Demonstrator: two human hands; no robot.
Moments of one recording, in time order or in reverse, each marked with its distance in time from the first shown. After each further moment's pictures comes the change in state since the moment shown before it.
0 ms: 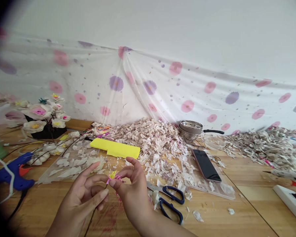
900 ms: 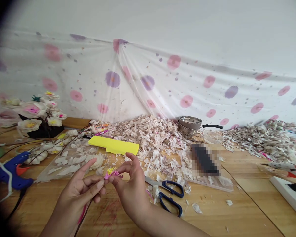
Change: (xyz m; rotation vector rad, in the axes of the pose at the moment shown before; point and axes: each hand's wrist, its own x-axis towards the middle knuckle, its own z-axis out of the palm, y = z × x) left_hand 0.008 -0.002 -0.005 0.005 0.057 -0.074; right_hand 0.005 0.018 -0.004 -0.155 -0.019 -0.176
